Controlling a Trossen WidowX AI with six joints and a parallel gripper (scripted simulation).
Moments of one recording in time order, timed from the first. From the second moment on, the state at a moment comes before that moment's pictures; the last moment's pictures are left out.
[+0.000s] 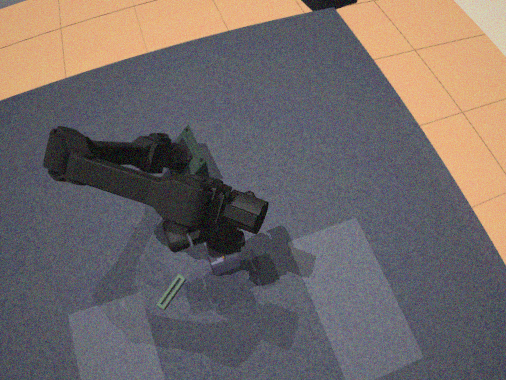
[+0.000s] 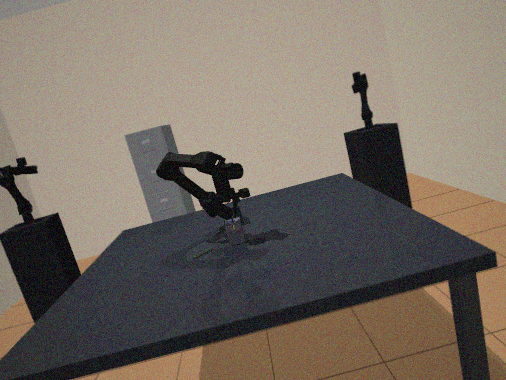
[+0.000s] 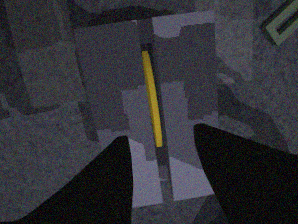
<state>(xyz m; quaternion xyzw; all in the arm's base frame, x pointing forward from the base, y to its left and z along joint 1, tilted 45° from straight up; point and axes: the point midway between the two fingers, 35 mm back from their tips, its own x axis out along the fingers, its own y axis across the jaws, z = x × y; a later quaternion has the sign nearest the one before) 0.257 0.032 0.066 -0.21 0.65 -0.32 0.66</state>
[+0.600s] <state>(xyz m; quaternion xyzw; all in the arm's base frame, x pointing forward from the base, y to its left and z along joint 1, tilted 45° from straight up) 0.256 0.052 0.089 -0.22 0.65 -0.32 0.65</state>
